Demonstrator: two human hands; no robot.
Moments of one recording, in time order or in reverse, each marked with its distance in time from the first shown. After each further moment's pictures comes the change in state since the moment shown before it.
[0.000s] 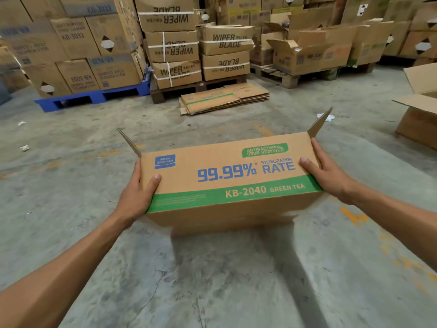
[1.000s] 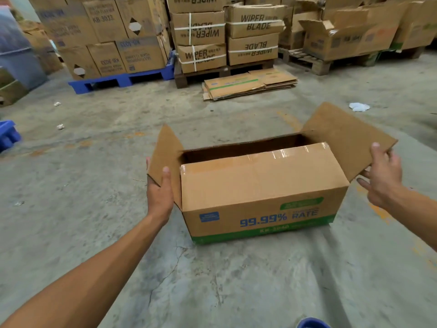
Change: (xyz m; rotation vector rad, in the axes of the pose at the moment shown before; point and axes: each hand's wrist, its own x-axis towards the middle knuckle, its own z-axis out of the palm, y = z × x) left_hand -0.031 -0.039 0.023 -0.338 0.368 -0.099; right_hand 0.001 0.024 0.004 0.531 0.579 0.261
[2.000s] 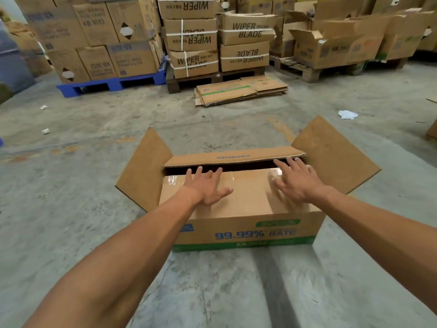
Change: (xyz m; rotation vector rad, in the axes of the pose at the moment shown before) left_hand 0.016 0.036 0.116 1.395 -0.827 0.314; right_hand -0.009 0.032 0.088 -1.536 -0.624 -0.549
